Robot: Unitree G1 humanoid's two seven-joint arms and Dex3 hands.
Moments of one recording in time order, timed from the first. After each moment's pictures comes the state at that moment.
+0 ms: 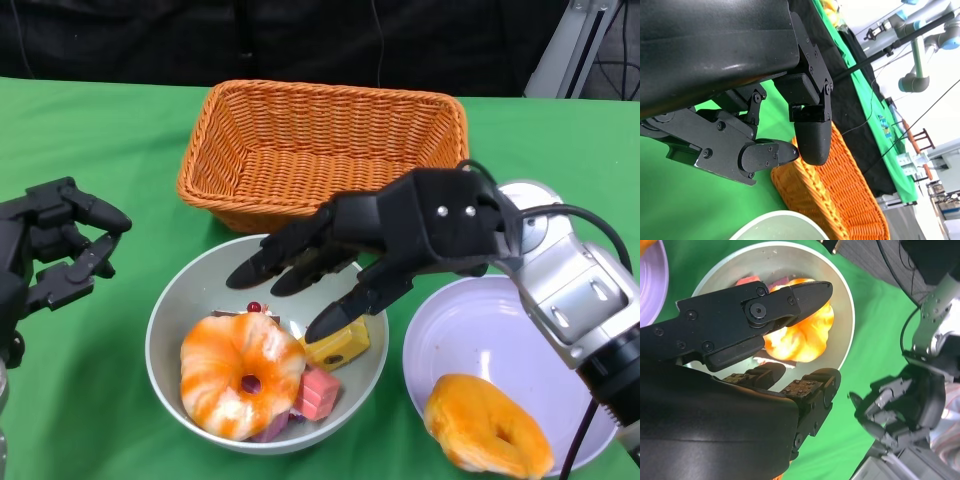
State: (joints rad) left arm -0.42 0.30 0.19 0.83 -0.05 -0.65 -0.19; right arm -0.75 -0.16 0.45 0.35 -0.12 -0.04 0.85
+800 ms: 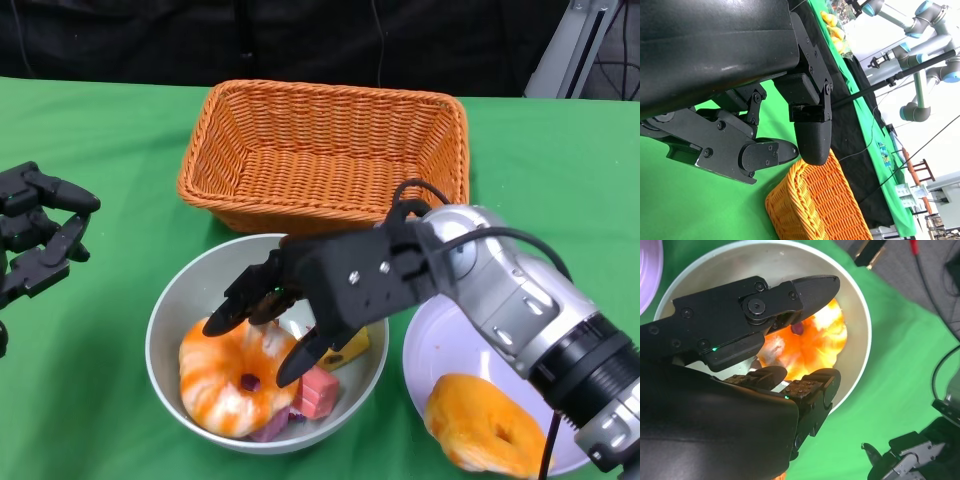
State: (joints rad) left arm -0.46 0.30 0.24 0.89 -0.06 -0.64 -0.14; right arm -0.80 -0.05 0.57 0.48 -0.33 -0.14 0.77
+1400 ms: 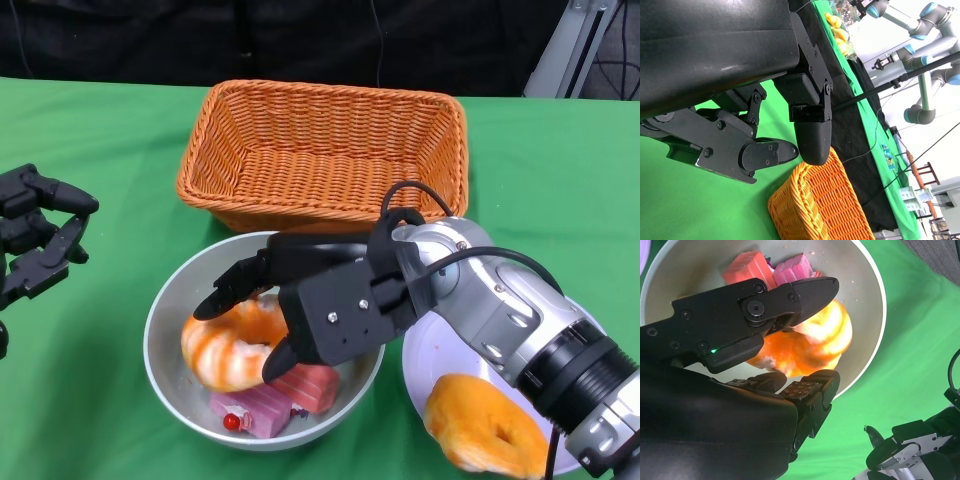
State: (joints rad) left arm -0.46 0.30 0.24 0.90 -0.05 -0.64 -0.13; right arm -0.80 -0.04 0.60 0.52 -0.42 -0.20 0.62
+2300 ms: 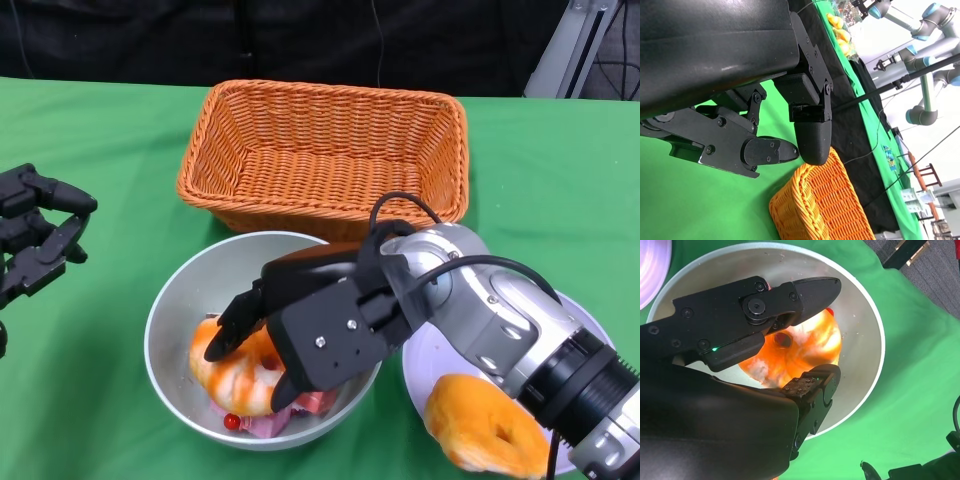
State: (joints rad) left arm -0.47 0.31 0.23 0.92 -0.06 -0.64 -0.13; right arm -0.78 -0.06 0.64 0.41 -0.46 -0.12 0.73
